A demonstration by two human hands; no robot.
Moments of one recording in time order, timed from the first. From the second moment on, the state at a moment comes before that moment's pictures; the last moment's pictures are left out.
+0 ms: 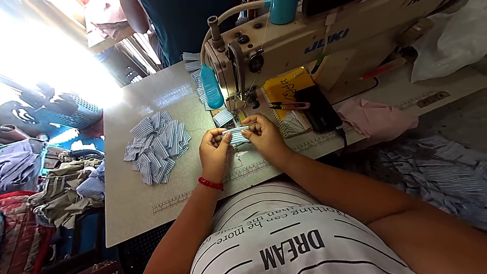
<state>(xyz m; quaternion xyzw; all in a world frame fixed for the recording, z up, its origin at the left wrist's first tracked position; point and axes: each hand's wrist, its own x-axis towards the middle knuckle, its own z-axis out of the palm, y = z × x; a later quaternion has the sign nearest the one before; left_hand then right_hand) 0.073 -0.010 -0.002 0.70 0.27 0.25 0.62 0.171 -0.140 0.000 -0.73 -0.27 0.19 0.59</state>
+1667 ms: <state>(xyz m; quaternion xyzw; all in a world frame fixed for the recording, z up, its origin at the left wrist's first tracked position) 0.107 0.053 -0.028 0.99 0.01 0.12 0.12 0.179 -0.129 -0.021 -0.88 -0.45 -0.01 0.15</state>
